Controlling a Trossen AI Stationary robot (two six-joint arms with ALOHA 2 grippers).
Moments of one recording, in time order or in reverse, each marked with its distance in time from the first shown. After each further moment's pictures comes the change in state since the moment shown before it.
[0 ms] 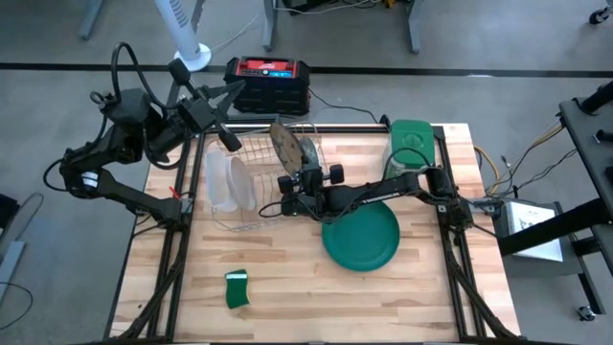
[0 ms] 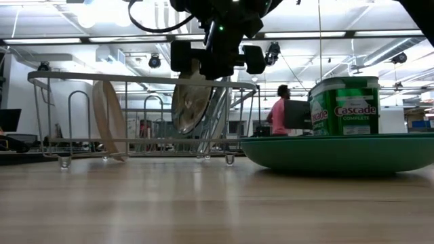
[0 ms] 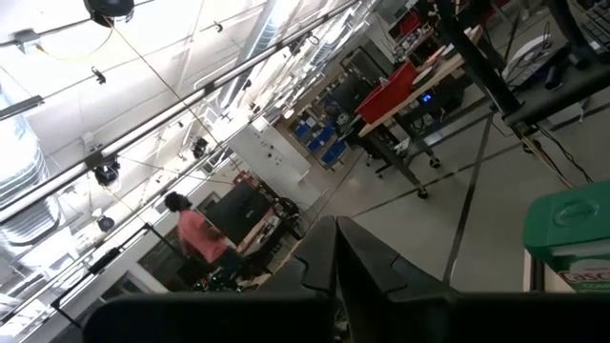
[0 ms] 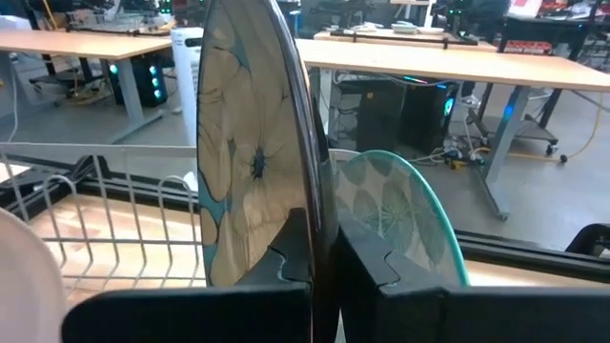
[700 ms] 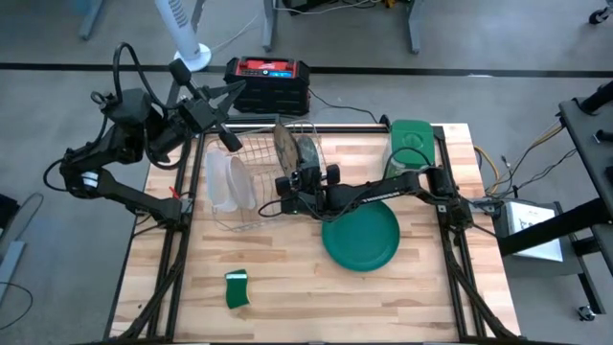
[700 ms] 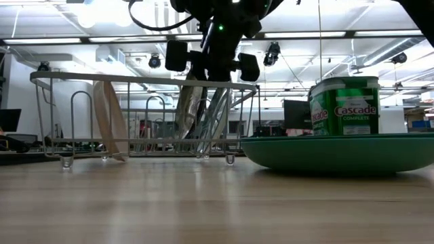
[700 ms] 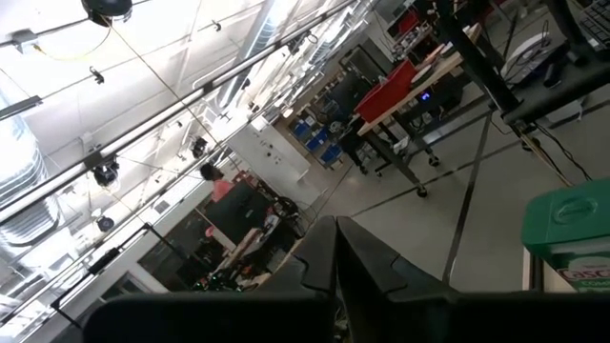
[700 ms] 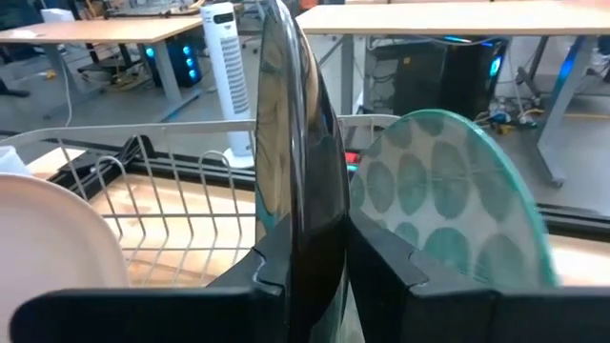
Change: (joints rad) left arm 0.000 0.002 0.000 -0.004 0.000 0.001; right arm 0.001 0.000 0.000 0.026 -0.143 0.059
